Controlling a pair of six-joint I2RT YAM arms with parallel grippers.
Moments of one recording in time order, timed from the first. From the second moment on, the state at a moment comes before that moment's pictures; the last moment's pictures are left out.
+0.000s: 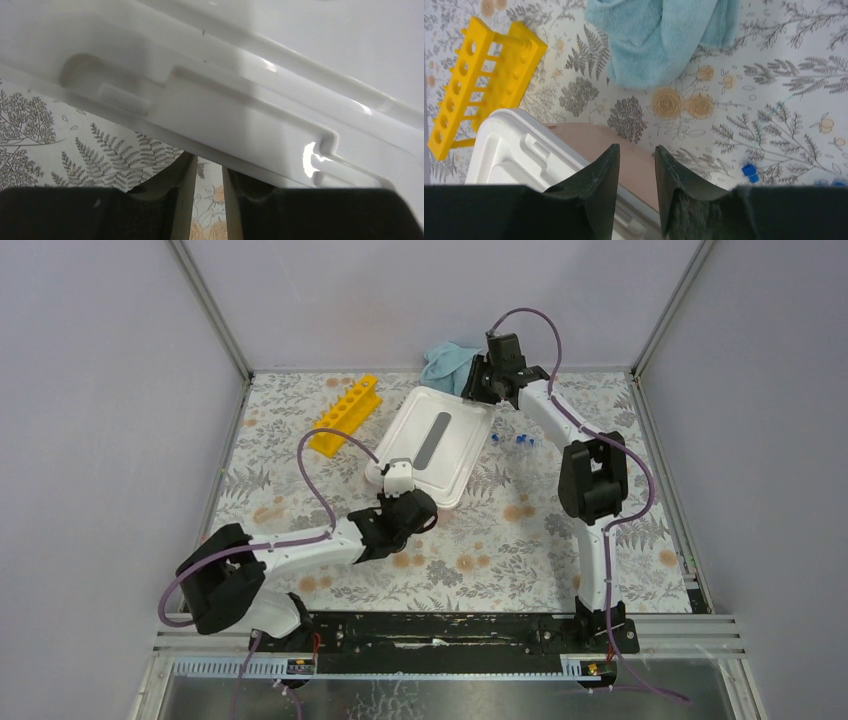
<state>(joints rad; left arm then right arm) -0.97 1.41 0.76 -0.21 -0.65 -0.81 0.35 2.20 1.96 -0.47 -0.12 0.47</state>
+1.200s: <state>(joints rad) -0.55 1.79 1.16 -0.14 -0.49 -0.49 0.22 2.30 2.09 -0.37 -0.14 0.53</state>
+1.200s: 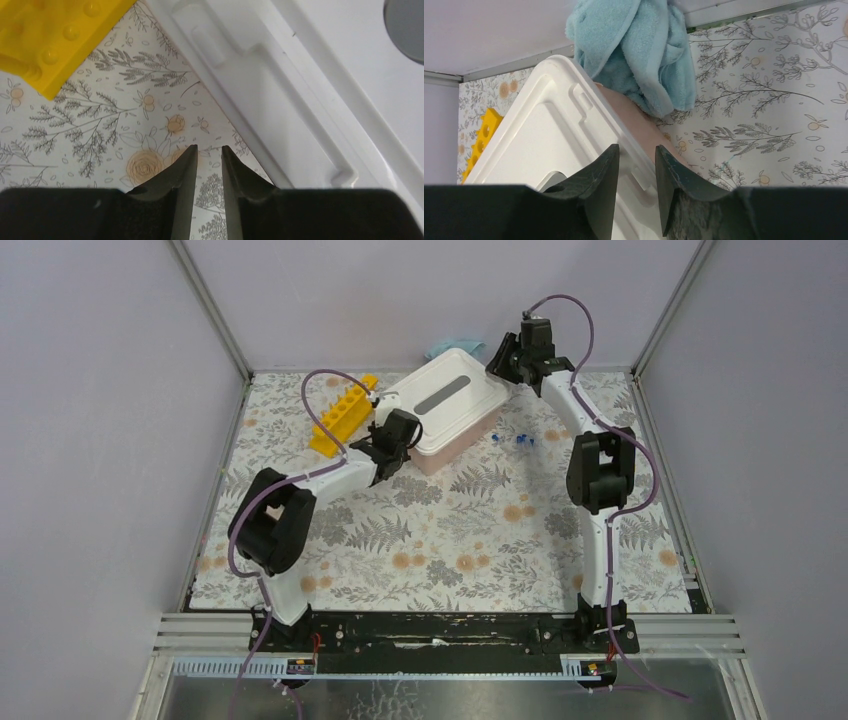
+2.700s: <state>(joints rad) -0.38 2.11 1.63 -0.23 -0.37 -0.32 0.16 2.16 1.79 -0.14 -0.11 0.59</state>
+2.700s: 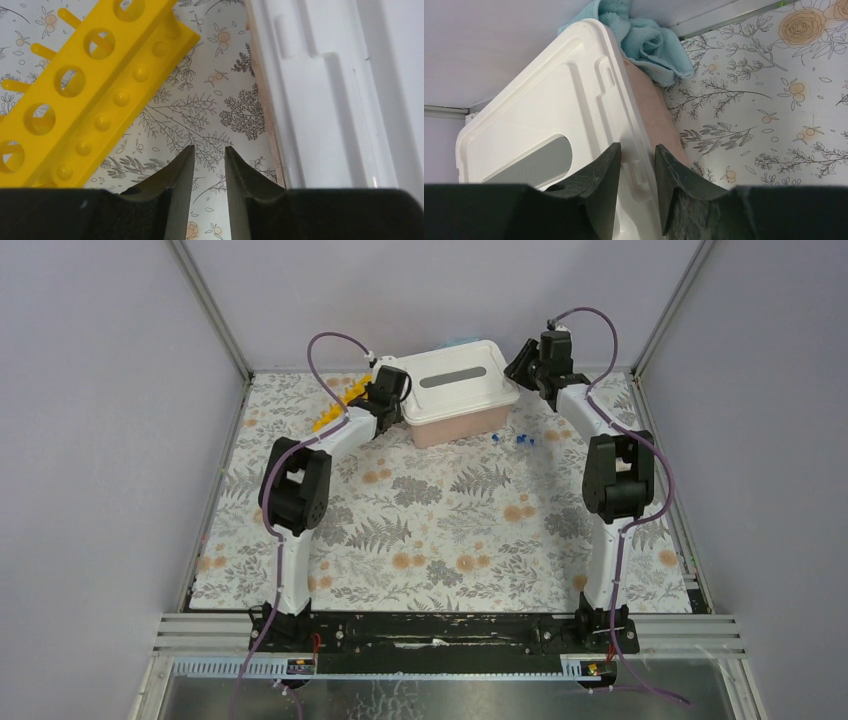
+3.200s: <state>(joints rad) -0.35 2.21 1.73 -0.24 -0.35 -0.34 0.16 2.14 1.79 -0.16 -0.10 0.61</state>
